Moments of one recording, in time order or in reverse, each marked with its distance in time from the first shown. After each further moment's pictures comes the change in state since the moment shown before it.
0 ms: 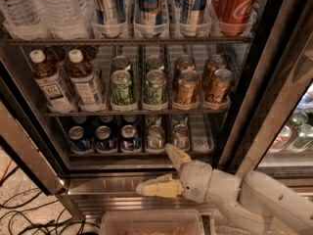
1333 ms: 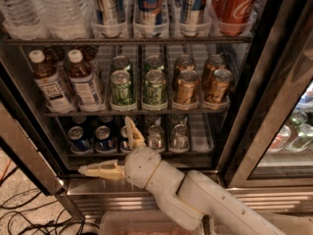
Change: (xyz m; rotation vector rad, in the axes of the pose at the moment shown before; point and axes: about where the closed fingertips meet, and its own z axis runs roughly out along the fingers) arm -0.066 0.035 0.118 0.090 -0.336 -0.299
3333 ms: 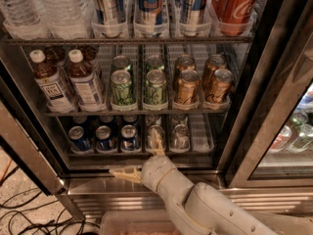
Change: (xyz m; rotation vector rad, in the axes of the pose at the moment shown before) arm 0.087 -0.067 -0.055 0.271 0.355 -0.244
